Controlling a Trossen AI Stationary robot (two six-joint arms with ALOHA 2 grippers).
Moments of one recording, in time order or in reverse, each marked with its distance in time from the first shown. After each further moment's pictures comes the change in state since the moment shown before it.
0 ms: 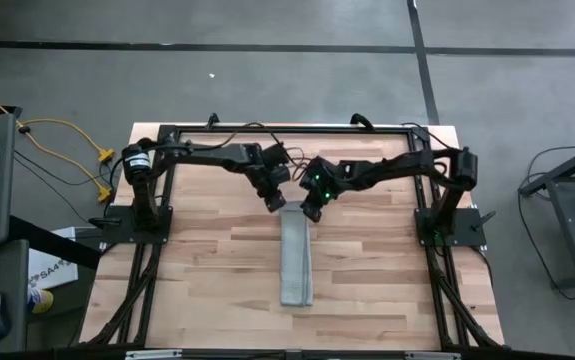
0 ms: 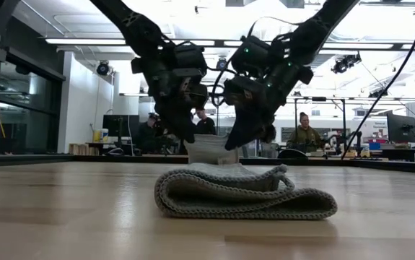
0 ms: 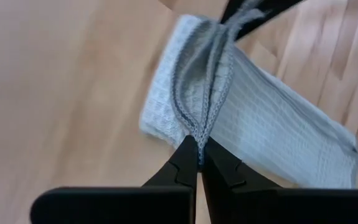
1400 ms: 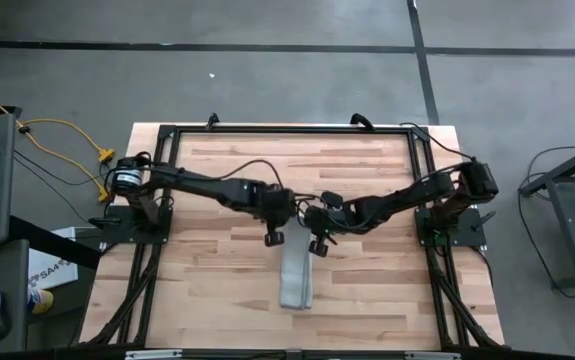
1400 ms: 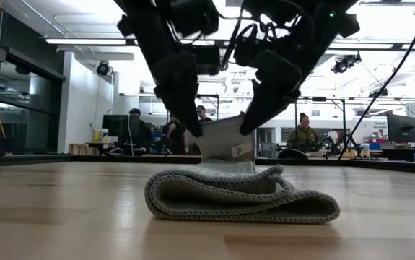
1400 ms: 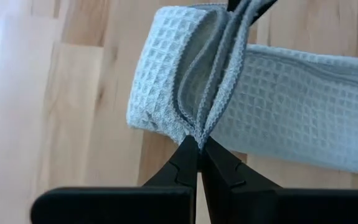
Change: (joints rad) left arm -0.345 -0.056 -0.008 0.006 -0.500 0.136; right arm 0.420 -0.111 -0.002 -0.147 0.548 0.065
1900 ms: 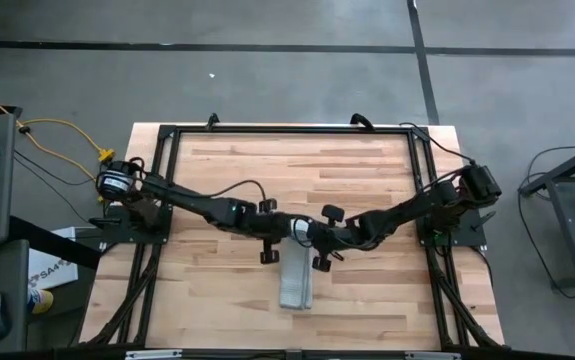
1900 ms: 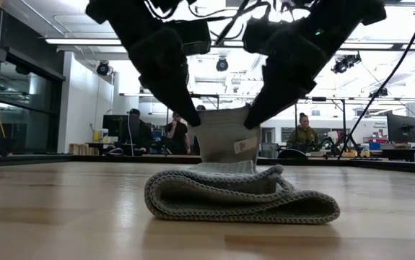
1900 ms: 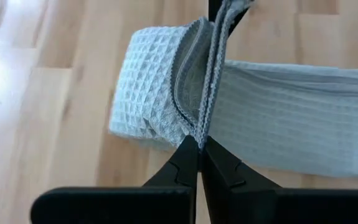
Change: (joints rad) left arm -0.173 -0.079 -0.133 0.156 -0.132 -0.085; right arm 0.133 -0.001 -0.013 0.036 0.071 0.083
